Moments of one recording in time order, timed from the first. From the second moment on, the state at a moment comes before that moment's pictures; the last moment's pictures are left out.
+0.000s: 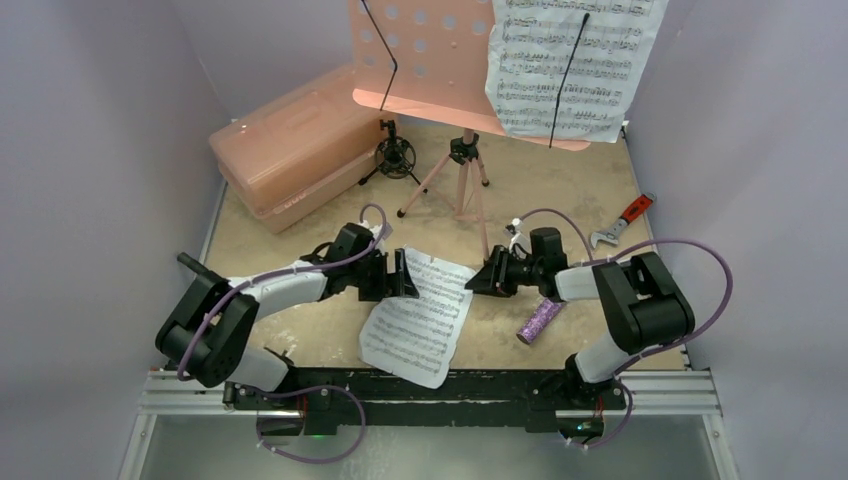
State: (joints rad) left arm -0.56 1.43 0.61 -0.11 0.37 -0.65; right arm 0.24 1.57 0.44 0.36 -0.80 0.69
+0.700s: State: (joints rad) left arm -0.56 1.45 0.57 0.02 0.45 -0.67; right arm 0.28 1.34 0.47 0.15 -0.65 0.67
